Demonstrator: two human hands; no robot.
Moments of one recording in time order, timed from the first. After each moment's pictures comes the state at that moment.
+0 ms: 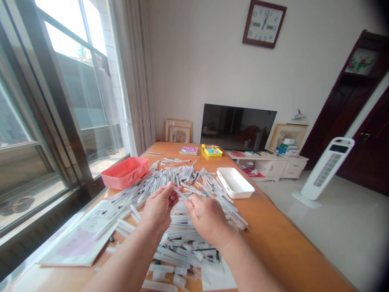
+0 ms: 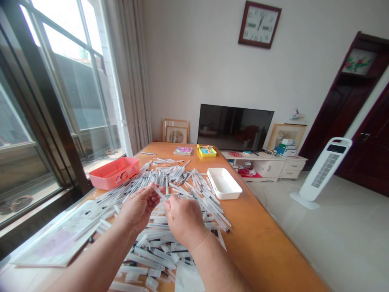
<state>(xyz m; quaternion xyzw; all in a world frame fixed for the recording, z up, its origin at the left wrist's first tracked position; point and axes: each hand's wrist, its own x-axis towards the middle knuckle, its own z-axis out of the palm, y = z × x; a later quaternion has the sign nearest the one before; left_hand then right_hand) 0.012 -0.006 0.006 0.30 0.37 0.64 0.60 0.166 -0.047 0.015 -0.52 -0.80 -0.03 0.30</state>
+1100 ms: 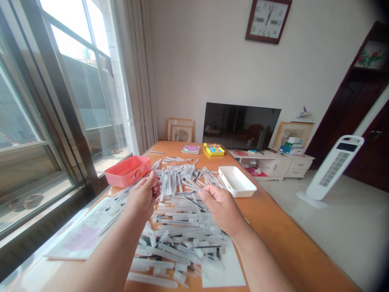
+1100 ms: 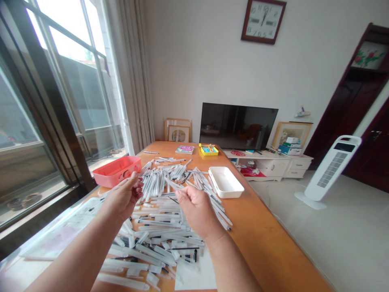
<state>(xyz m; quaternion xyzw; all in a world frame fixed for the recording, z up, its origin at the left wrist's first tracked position) -0.030 0.015 0.013 0.34 0.42 0.68 0.50 0.198 -0.048 0.023 -0.47 -0.68 0.30 0.48</state>
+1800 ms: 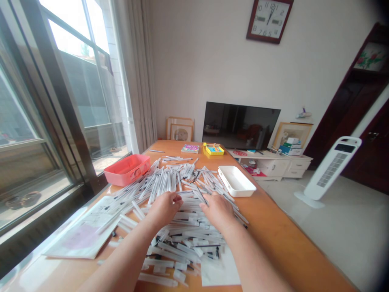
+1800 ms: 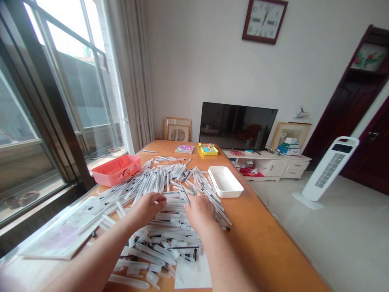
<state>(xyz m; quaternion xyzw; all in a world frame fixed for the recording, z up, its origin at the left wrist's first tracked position) -0.016 0.020 -0.040 0.74 0.58 0.27 0.19 0.201 -0.017 -0.019 -0.69 -0.71 0.02 0.14</state>
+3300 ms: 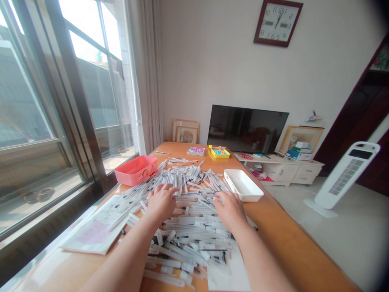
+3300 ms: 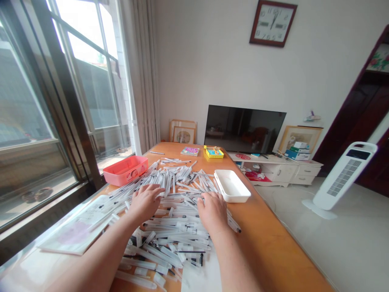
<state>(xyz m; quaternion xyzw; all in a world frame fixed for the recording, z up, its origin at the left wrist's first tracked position) -0.043 0.027 -0.035 0.74 0.64 0.20 -0.03 0.221 -0.006 -0.031 -0.68 -0.68 -0.01 0.27</state>
